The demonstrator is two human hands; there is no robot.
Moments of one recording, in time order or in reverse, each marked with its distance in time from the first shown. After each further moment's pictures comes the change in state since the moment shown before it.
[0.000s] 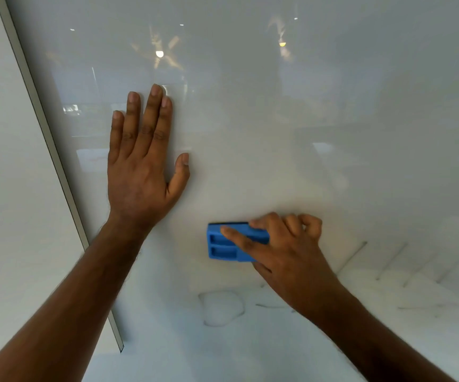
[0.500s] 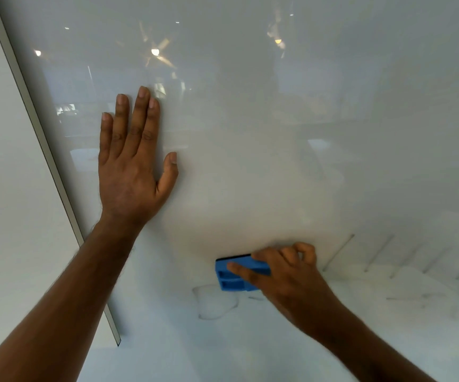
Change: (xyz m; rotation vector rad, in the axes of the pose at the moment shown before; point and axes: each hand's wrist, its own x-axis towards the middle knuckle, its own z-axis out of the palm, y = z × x) left_hand -0.006 -0.002 0.000 0.009 -0.006 -0.003; right_hand -0.063 0.004 0.002 -0.028 -0.131 -0.136
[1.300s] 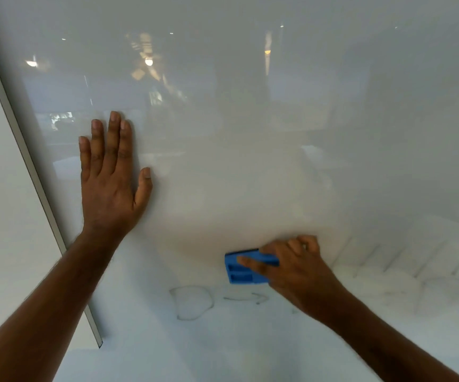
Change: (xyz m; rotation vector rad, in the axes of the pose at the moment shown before) left_hand -0.008 0.014 -0.001 -0.006 -0.057 -0.068; right_hand -0.030 0.065 -0.014 0.041 -0.014 -0.032
